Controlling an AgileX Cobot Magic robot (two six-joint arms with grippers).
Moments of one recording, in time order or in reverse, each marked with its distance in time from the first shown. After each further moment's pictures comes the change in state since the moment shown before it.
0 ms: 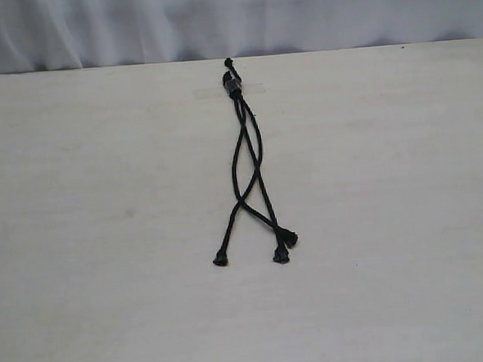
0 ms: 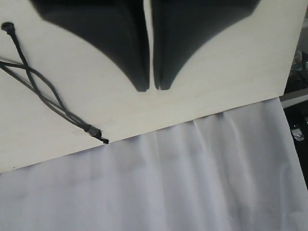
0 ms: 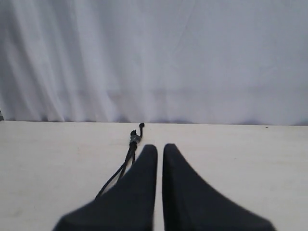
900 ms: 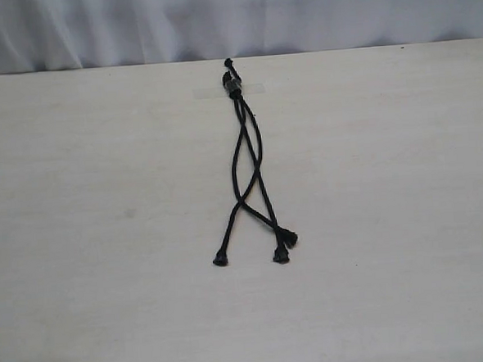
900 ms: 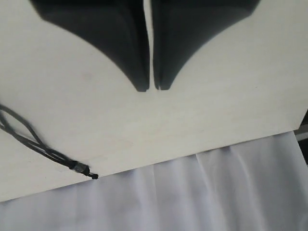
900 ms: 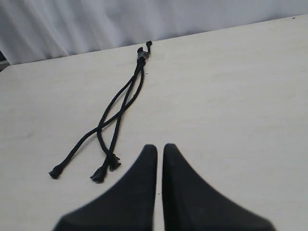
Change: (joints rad) left arm 0.000 -0.031 0.479 0.008 -0.423 0.000; right arm 0.000 -0.233 0.389 0.123 0.056 0.019
